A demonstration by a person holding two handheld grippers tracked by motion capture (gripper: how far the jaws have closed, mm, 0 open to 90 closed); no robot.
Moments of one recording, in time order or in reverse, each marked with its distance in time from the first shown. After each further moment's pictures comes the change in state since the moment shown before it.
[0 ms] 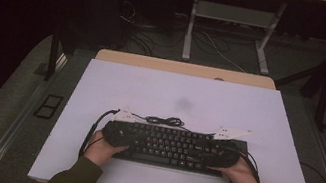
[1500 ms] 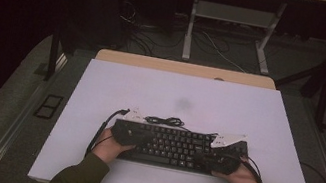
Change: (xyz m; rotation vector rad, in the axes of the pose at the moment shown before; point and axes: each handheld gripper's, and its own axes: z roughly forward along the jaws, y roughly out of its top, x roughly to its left) left arm 0.001 0.008 0.028 0.063 -0.004 0.054; right arm 0.007 -0.013 -0.002 0.147 -0.012 -0.049
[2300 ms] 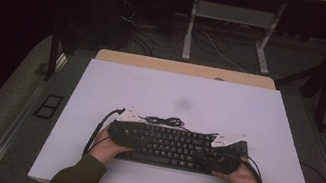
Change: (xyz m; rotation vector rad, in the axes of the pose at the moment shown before) left arm -0.002 -0.003 -0.010 -0.107 0.037 -0.018; right arm 0.000 0.001 0.000 -0.002 -0.009 -0.002
